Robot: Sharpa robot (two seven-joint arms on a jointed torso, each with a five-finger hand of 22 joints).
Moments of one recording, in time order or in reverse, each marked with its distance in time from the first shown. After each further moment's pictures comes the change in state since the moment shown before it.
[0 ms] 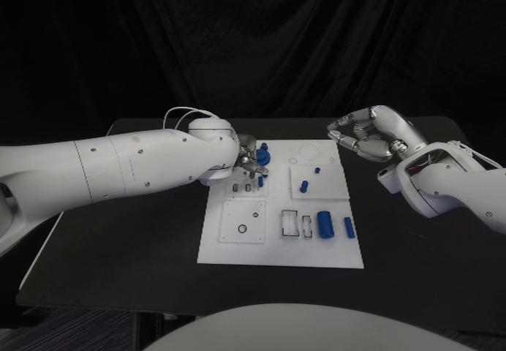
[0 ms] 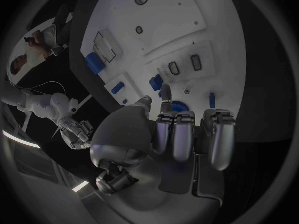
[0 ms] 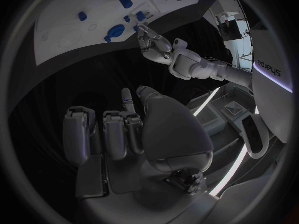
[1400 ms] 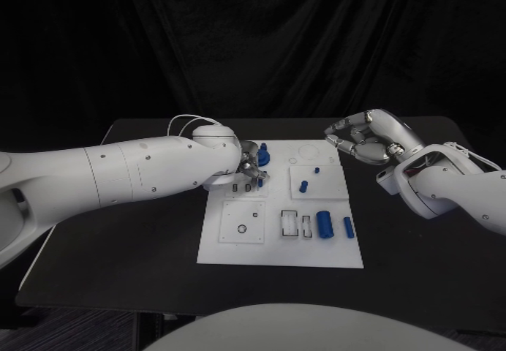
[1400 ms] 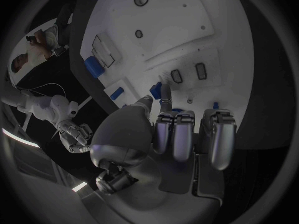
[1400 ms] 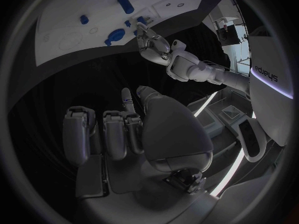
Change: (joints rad) left arm -0.031 0.026 -0.001 -0.032 -0.001 0.005 0.020; left_hand 0.004 0.004 0.011 -0.017 0.029 0.018 -0.003 -0.026 -0.003 0.000 0.000 0.000 0.000 0.000 0.000 0.000 0.000 0.000 0.000 0.000 -0.008 0.001; right arm -0.009 0.004 0.000 -0.008 -0.055 0.008 0.000; right_hand 0.003 0.003 0.000 0.000 0.007 0.000 0.000 -0.004 -0.001 0.000 0.000 0.000 0.000 0.000 0.000 0.000 0.000 0.000 0.000 0.000 0.000 0.001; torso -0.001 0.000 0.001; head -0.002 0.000
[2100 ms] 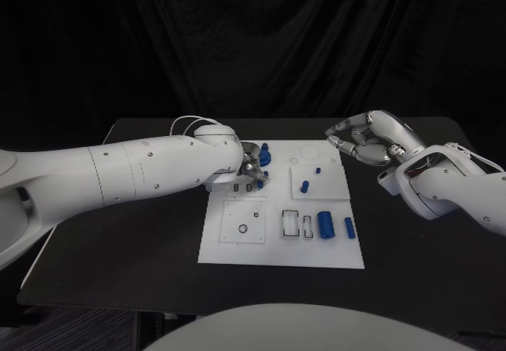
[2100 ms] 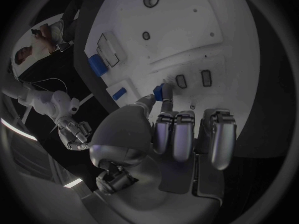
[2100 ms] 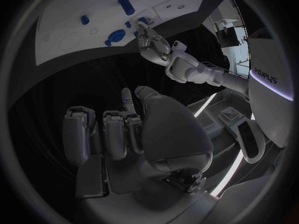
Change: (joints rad) left arm -0.002 0.005 0.001 -0.011 0.068 0.012 0.004; left_hand 0.044 -0.012 0.094 -0.091 0.110 0.018 -0.004 -0.050 0.002 0.000 0.000 0.000 0.000 0.000 0.000 0.000 0.000 0.000 0.004 -0.004 -0.010 0.000; right arm -0.001 0.001 0.000 -0.002 -0.017 0.001 -0.001; right_hand 0.010 -0.004 0.019 -0.014 0.039 0.000 0.000 -0.004 -0.002 0.000 0.000 0.000 0.001 0.000 0.000 0.000 0.000 0.000 0.000 0.000 0.000 0.000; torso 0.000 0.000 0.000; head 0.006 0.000
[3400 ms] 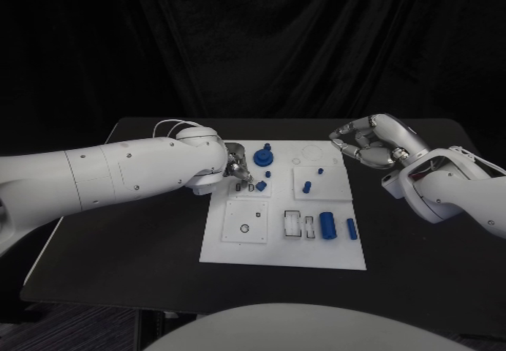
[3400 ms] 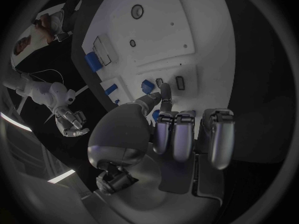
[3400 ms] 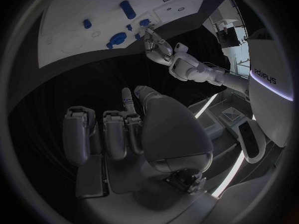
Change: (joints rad) left arm -0.004 -0.095 -0.004 0.053 0.037 -0.056 -0.022; left_hand -0.043 -0.052 0.189 -0.084 0.059 0.021 -0.011 -0.025 0.045 0.000 0.000 0.000 0.000 0.000 0.000 0.000 0.000 0.000 -0.004 -0.004 -0.004 0.000; right arm -0.010 -0.010 0.000 -0.002 -0.002 0.007 -0.006; right_hand 0.005 -0.003 0.007 -0.007 0.015 0.004 0.004 -0.004 -0.001 0.000 0.000 0.000 0.000 0.000 0.000 0.000 0.000 0.000 0.000 0.000 0.000 0.000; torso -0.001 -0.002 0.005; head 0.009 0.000
